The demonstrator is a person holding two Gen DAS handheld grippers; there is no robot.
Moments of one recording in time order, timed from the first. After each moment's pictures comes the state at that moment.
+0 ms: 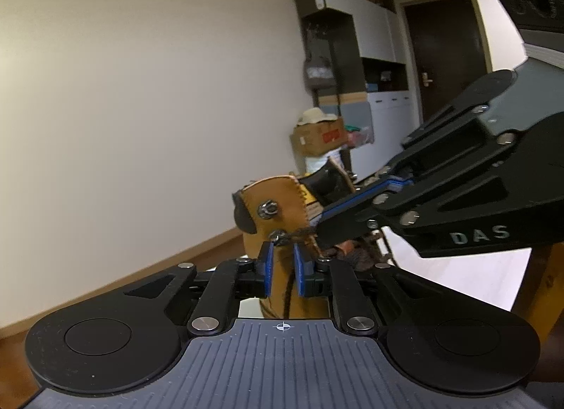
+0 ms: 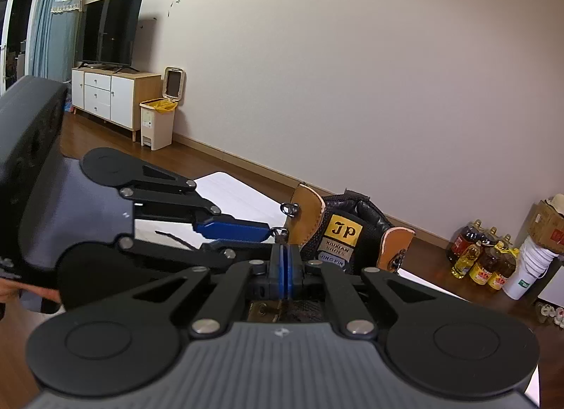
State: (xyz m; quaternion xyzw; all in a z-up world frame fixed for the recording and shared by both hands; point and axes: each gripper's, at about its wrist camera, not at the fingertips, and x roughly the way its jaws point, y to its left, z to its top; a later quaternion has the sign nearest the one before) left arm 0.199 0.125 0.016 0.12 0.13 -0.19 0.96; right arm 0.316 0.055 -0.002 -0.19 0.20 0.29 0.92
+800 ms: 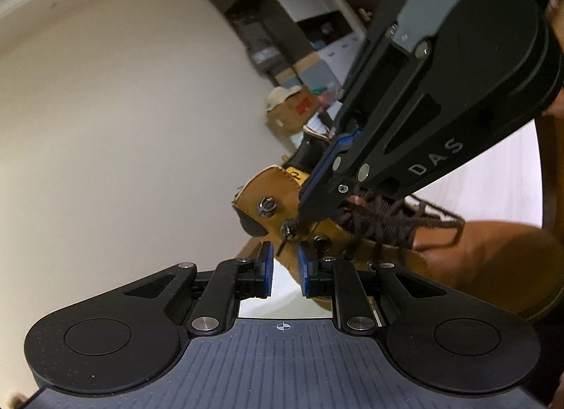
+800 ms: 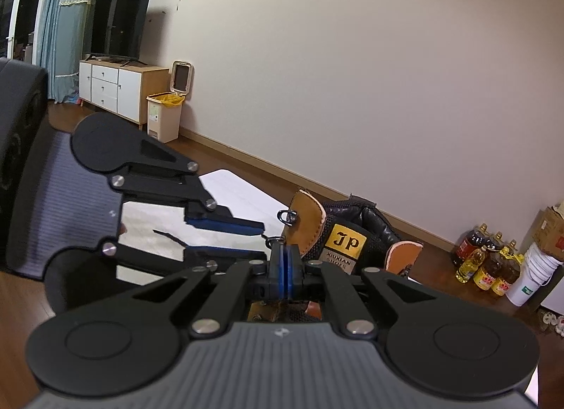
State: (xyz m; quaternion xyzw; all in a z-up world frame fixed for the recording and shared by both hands) left arm 0.211 0.107 0.001 0.36 0.11 -0.20 0.90; right arm 0.331 0.060 0.001 -0.20 0.21 0.31 0.91
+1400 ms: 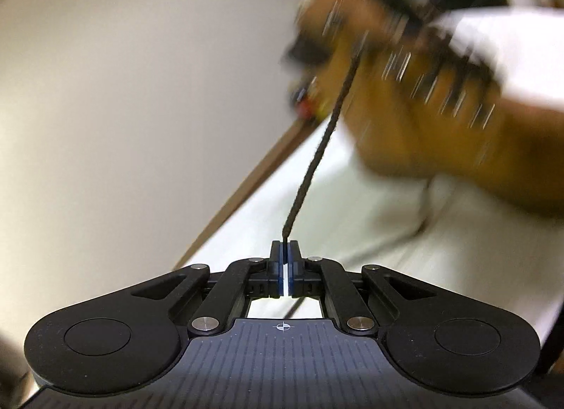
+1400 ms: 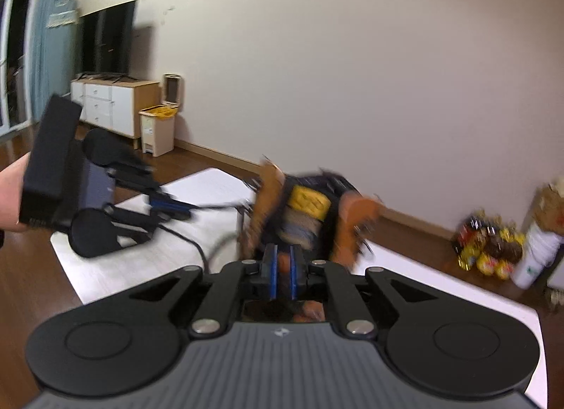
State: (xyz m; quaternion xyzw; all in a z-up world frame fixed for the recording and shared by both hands) left arm 0.221 0.173 -0.058 0.36 0.29 -0.06 0.89; right arm 0.321 -0.004 -0.007 -0.14 0.22 0.29 0.92
